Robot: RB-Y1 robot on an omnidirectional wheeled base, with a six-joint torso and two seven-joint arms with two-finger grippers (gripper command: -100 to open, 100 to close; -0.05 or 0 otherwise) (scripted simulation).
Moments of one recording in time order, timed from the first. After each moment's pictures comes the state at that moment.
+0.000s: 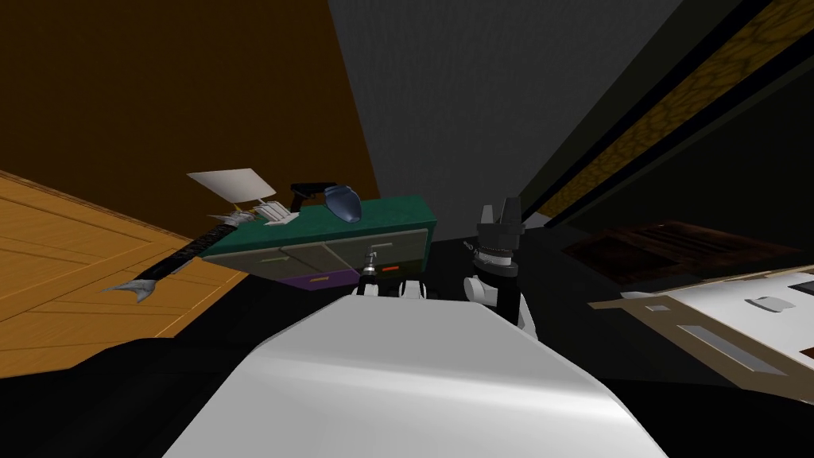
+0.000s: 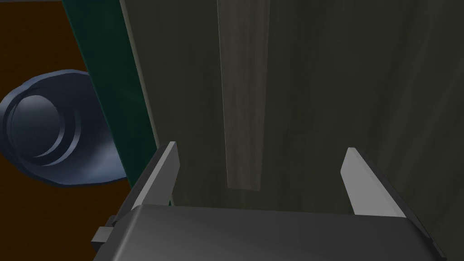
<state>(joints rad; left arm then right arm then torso) 0.27 -0.01 0.07 -1.36 0.03 -0.55 -0.03 0.45 -0.02 0.04 -2.40 0.08 -0.51 0.08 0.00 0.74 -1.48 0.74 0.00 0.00</state>
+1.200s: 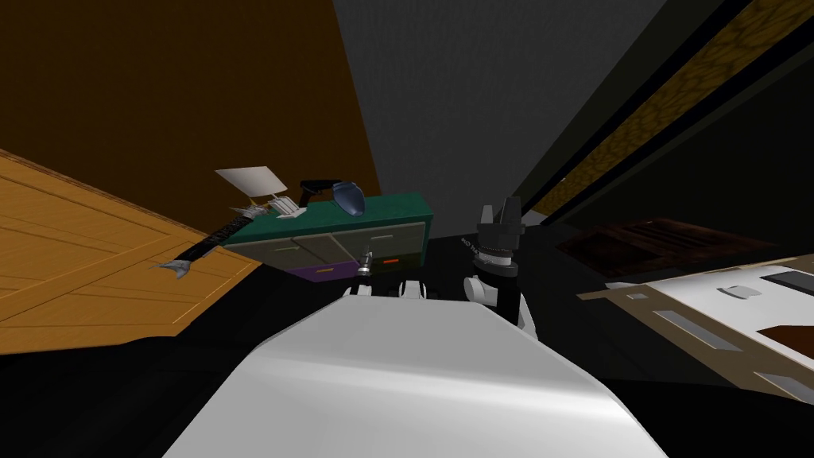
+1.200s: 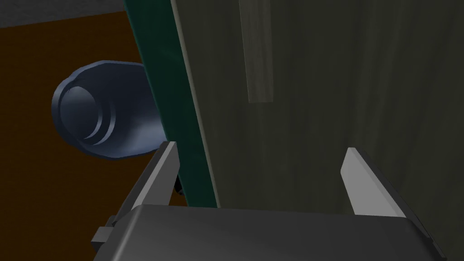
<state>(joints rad) 0.29 0.10 0.06 -1.40 0.02 -0.53 -0.03 0.45 -0.02 0.04 -2.40 0.08 -0.51 0.08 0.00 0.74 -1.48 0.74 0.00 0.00</state>
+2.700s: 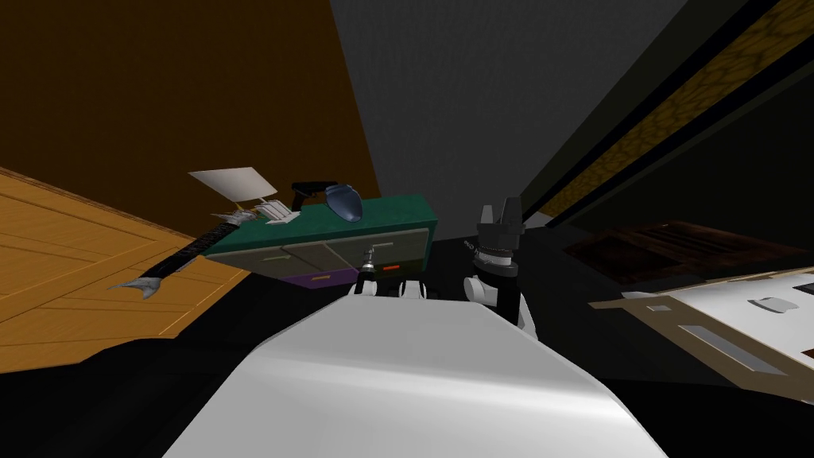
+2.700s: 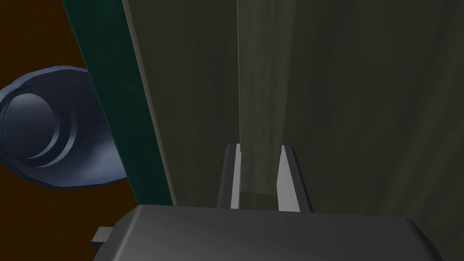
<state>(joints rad) 0.26 0.01 0.07 -1.43 0.03 -0.46 -0.02 0.45 -0.02 0.04 -2.40 0.08 -0.51 0.08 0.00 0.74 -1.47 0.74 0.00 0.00</state>
